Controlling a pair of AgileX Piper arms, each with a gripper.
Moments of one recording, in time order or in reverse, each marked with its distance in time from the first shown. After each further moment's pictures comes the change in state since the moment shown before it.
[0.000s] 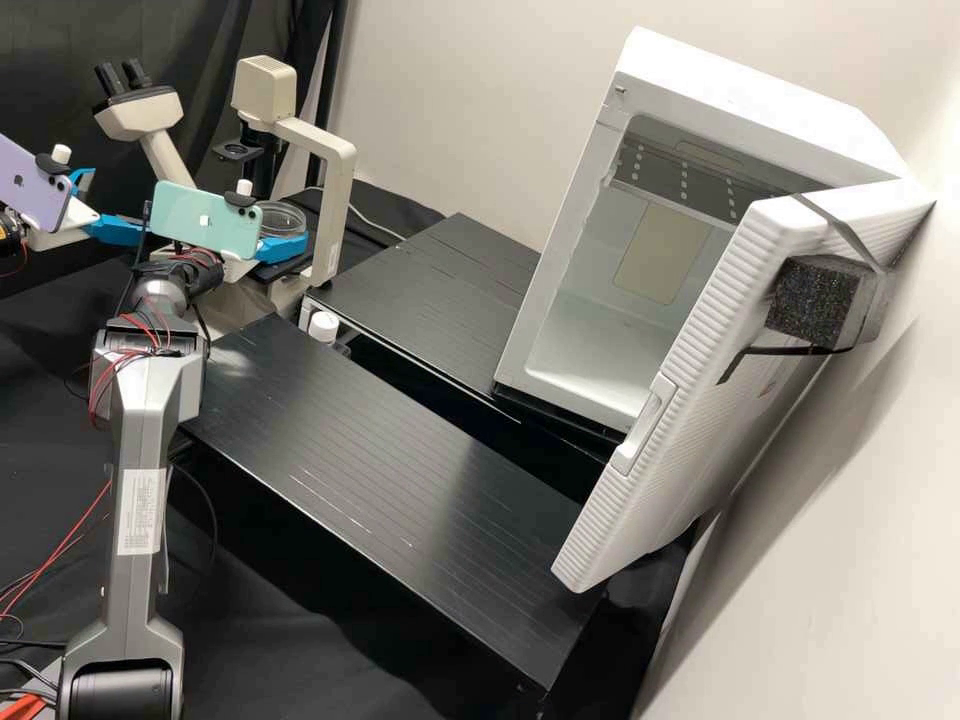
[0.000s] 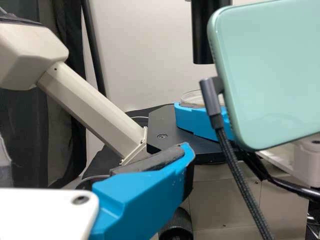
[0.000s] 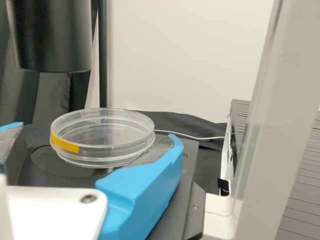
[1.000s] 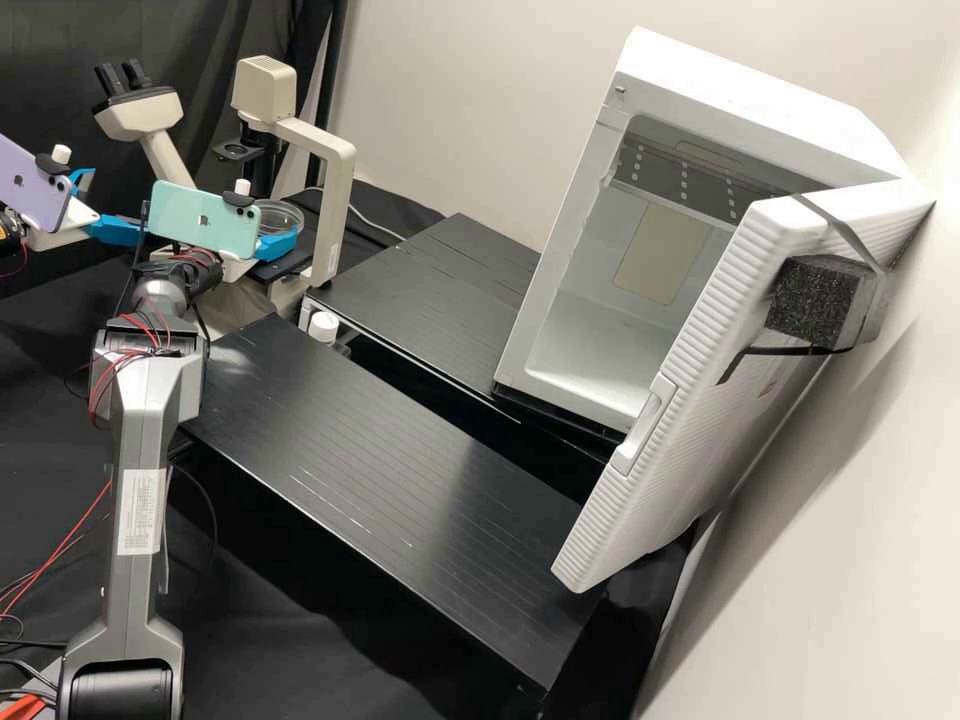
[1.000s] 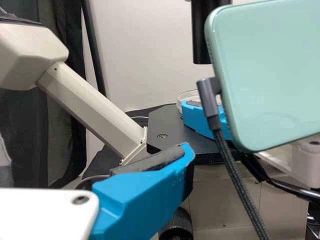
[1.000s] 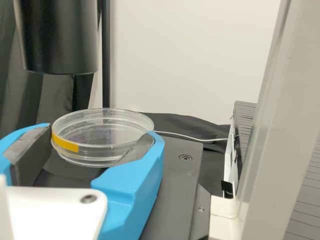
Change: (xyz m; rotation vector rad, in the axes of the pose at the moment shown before) left arm 0.000 0.000 0.000 0.000 0.000 0.000; right arm 0.000 -0.001 -0.001 -0.002 0.008 -0.014
